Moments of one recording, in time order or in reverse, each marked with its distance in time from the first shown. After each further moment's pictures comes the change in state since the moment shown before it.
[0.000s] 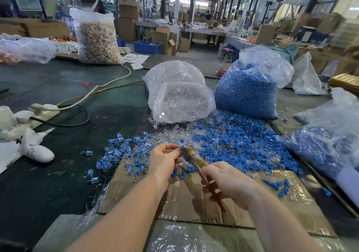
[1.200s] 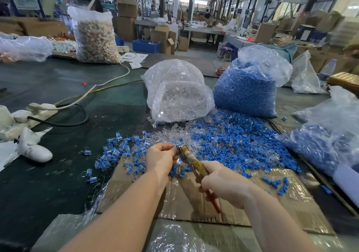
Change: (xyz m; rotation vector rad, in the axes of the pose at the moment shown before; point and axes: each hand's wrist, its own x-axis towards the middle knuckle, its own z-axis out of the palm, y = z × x) left_hand 0.002 0.004 0.004 0.033 0.122 -0.062; right_hand 0.002 0.000 0.008 -0.197 -0.076 -0.069
